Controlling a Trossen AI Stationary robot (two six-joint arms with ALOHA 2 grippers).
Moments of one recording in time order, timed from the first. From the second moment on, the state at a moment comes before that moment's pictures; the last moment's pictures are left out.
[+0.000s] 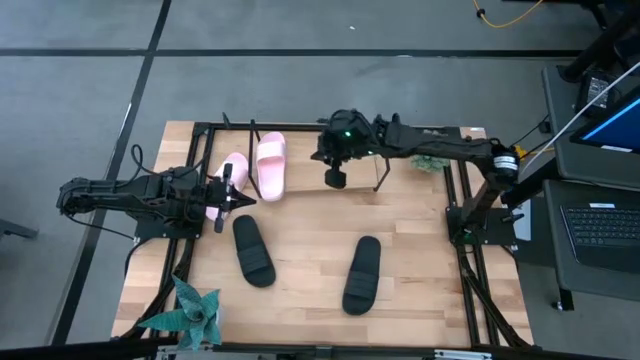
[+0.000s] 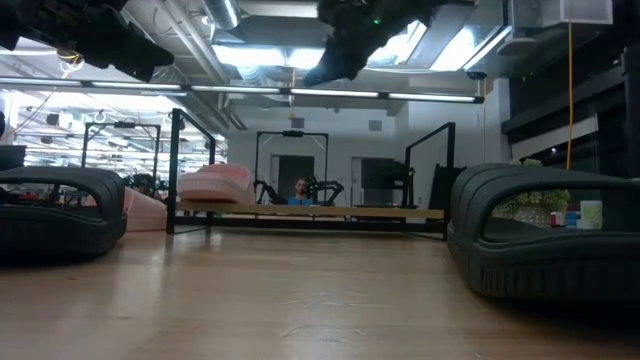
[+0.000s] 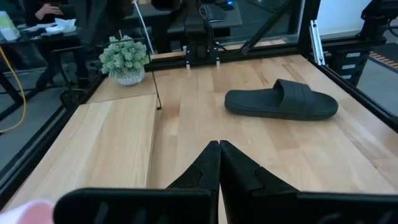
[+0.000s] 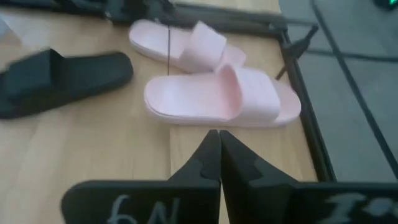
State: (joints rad) left arm 0.05 0.38 0.36 -0.24 0.03 0.12; right arm -0.27 1.71 1.50 -0.38 -0.12 -0.27
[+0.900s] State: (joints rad) left arm 0.05 0.44 0.74 -0.74 -0.37 0.05; right arm -0.20 1.26 0.65 0.47 -0.16 -0.15
